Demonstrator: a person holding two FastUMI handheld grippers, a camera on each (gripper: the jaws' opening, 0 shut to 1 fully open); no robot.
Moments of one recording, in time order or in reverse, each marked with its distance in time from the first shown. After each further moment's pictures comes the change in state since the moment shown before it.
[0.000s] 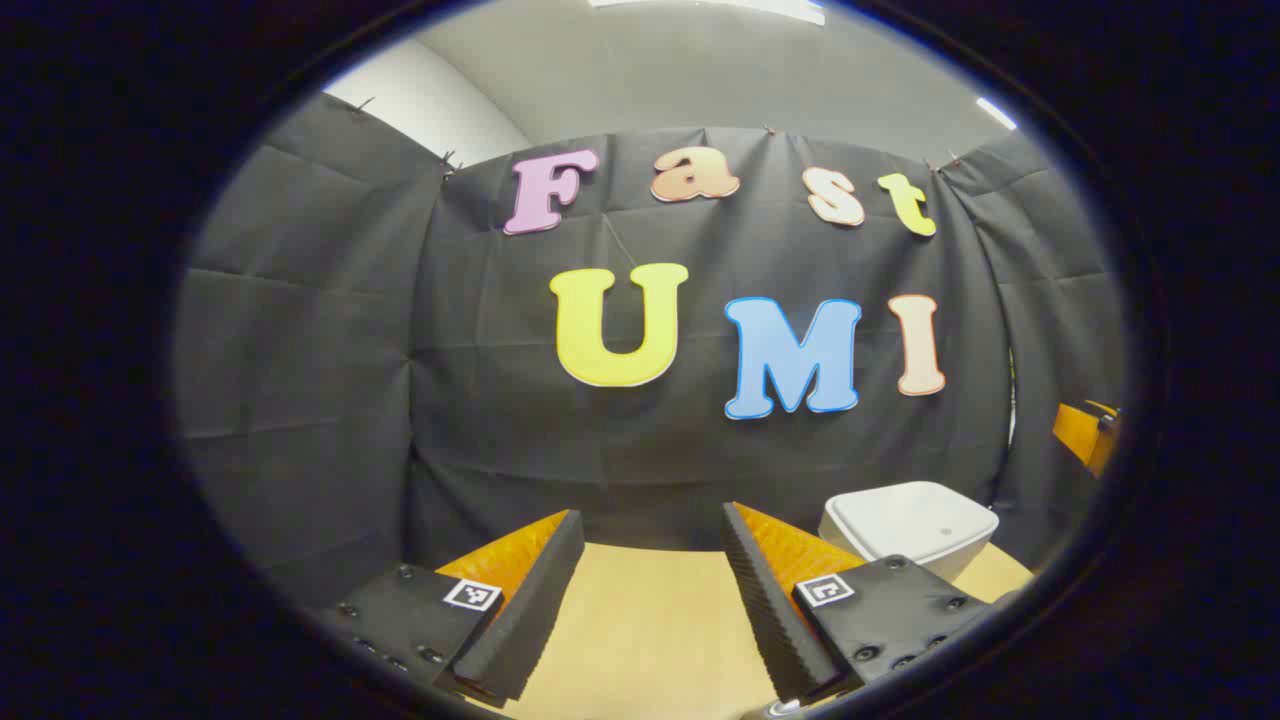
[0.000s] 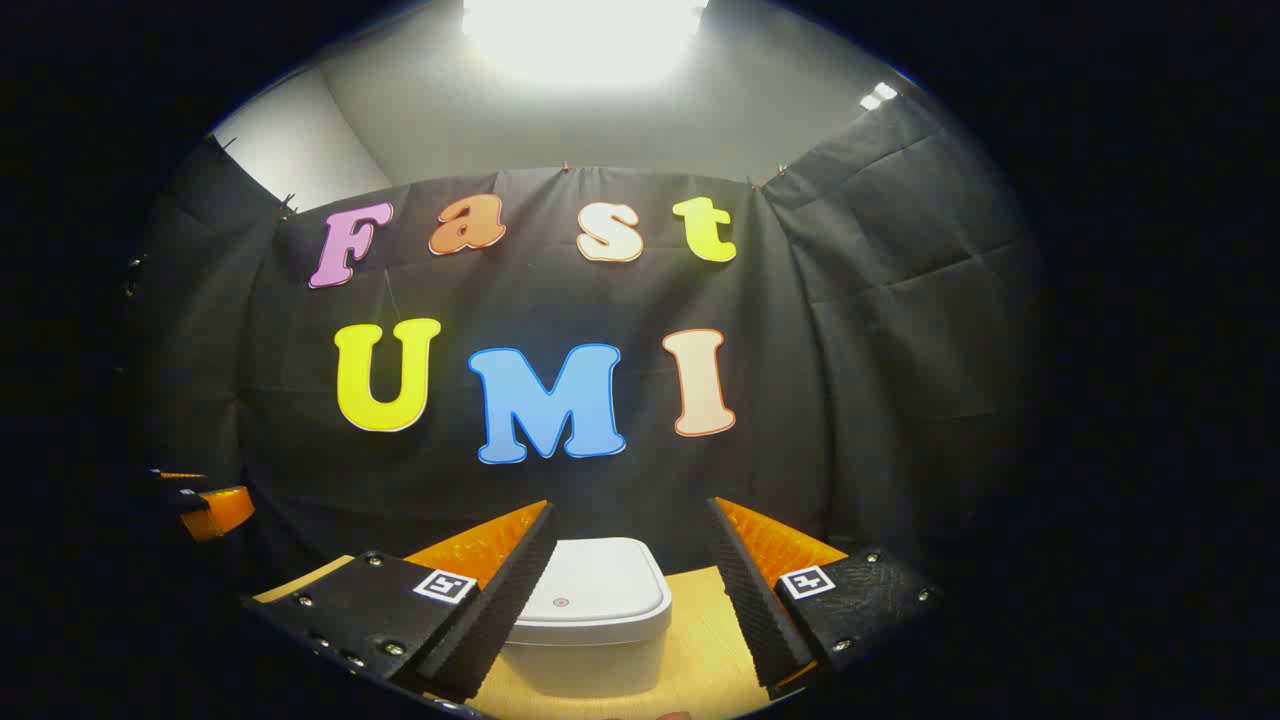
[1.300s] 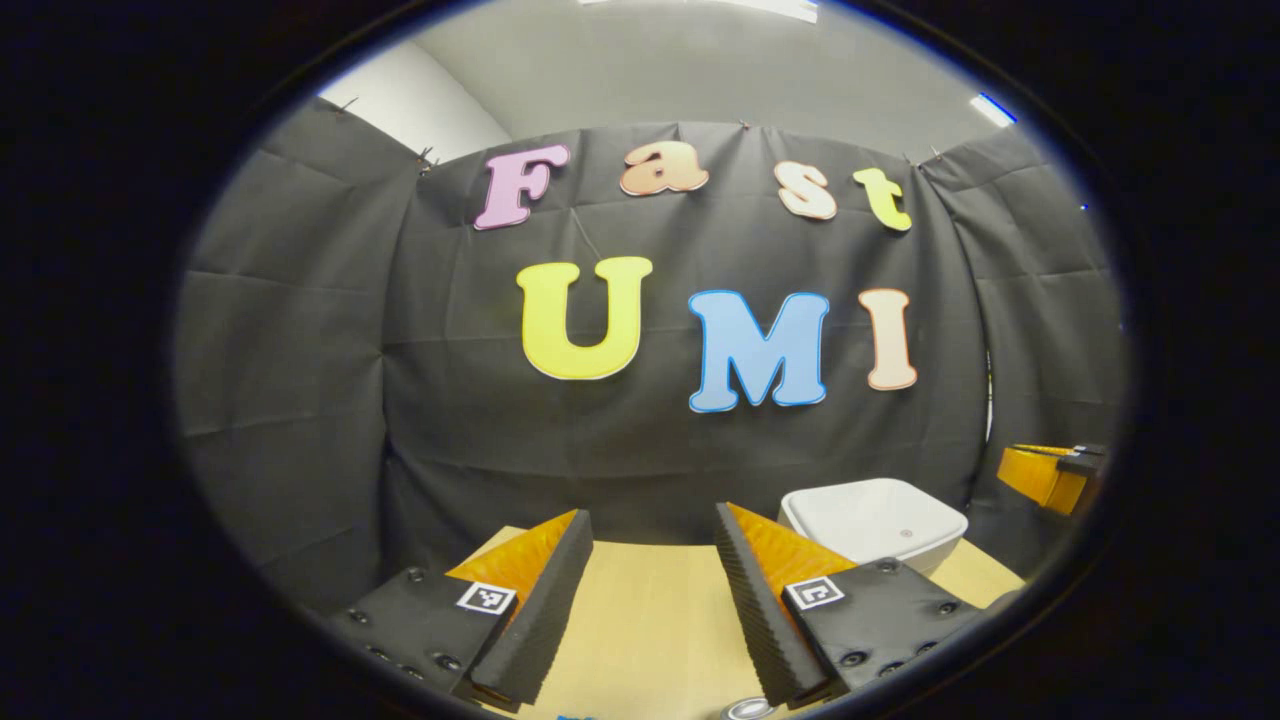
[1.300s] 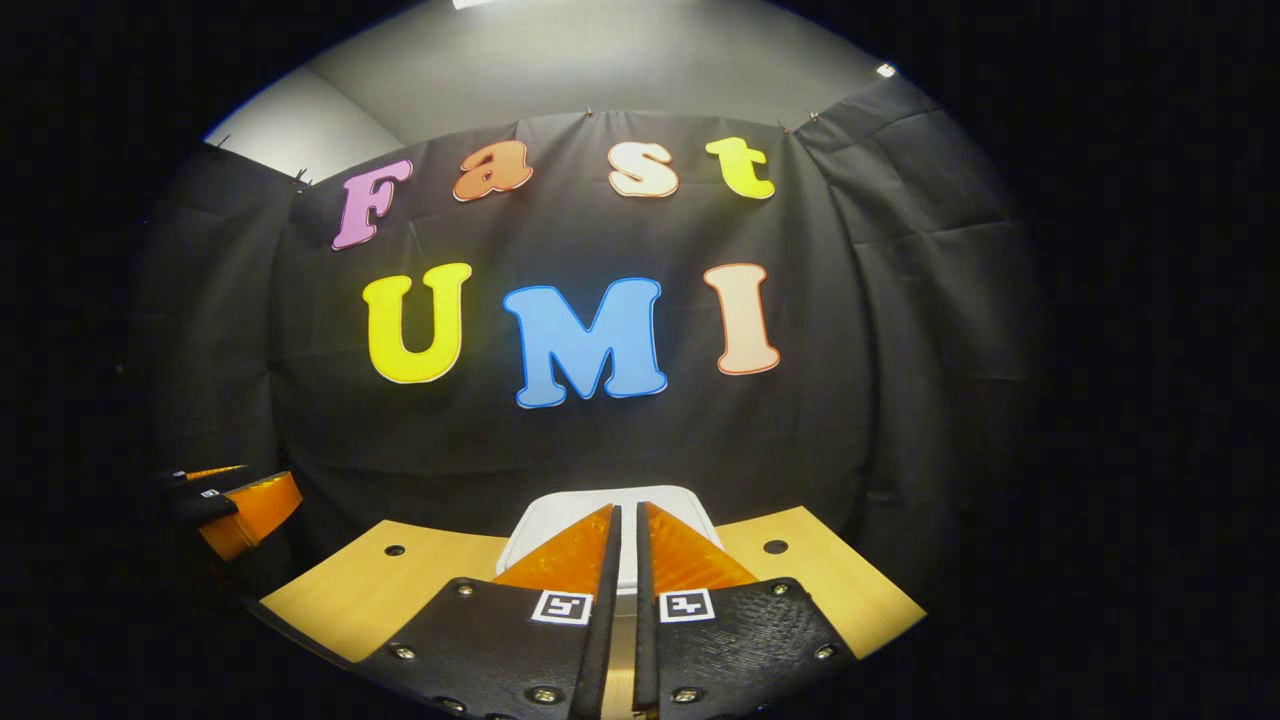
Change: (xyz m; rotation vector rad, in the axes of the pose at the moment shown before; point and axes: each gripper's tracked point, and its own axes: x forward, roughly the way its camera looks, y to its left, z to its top) left arm 0.000 -0.036 -0.004 0.011 0.020 -0.028; right arm 0.010 0.028 -0.038 0.011 0.220 0.124
